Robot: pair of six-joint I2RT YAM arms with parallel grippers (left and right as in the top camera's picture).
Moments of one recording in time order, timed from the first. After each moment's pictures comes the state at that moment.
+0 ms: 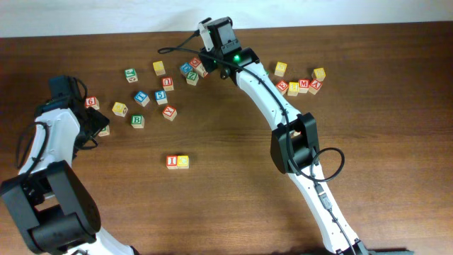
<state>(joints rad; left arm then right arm) 0.31 1.85 1.33 -0.80 -0.26 -0.57 0.45 2.80 2.67 -0.58 -0.05 -0.08</state>
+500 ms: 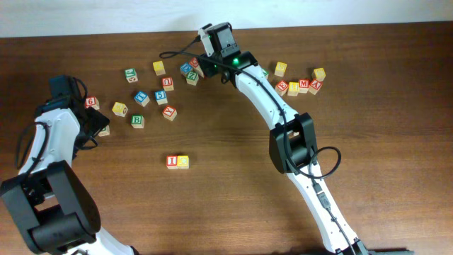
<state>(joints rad) 0.31 1.85 1.33 -0.80 -0.26 -0.57 0.45 2.85 2.67 -0.57 -0.05 -0.07</state>
